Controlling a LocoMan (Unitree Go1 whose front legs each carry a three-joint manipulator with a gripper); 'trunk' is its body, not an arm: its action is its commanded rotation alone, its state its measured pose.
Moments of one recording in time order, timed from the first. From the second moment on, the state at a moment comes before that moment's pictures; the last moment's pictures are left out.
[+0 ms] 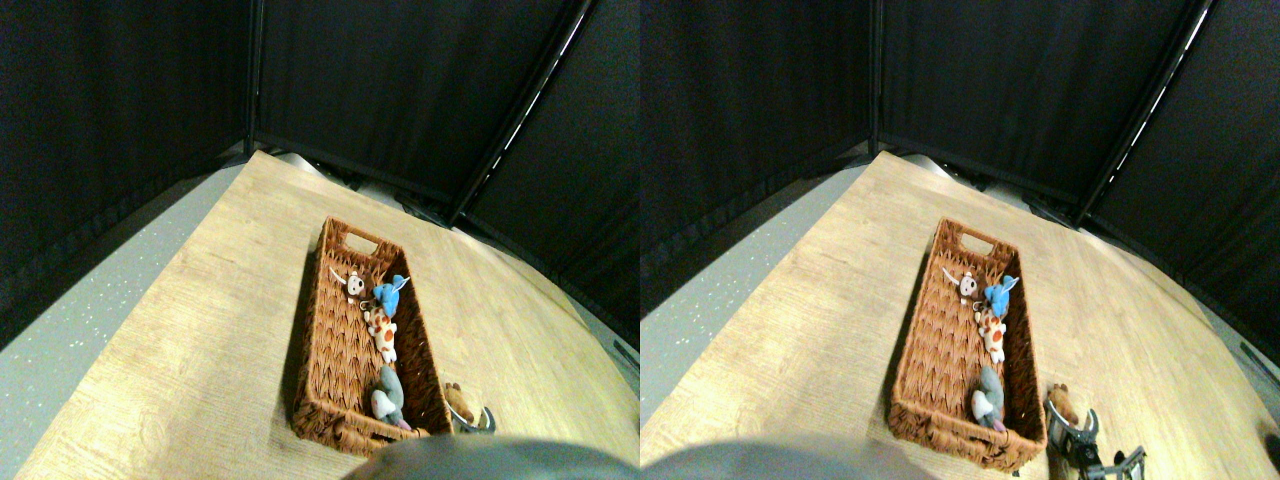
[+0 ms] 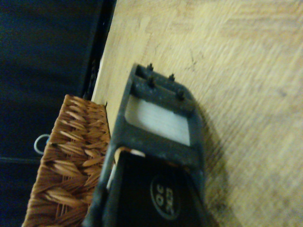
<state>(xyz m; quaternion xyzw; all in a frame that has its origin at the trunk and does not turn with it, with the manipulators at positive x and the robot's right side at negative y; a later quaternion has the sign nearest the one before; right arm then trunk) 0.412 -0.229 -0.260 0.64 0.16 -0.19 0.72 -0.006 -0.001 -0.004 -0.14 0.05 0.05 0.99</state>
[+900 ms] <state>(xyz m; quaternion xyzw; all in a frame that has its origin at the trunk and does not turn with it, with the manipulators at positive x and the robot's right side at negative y) 0.476 -0.228 -0.176 0.55 0.07 -0.06 0.83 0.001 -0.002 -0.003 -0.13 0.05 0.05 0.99</state>
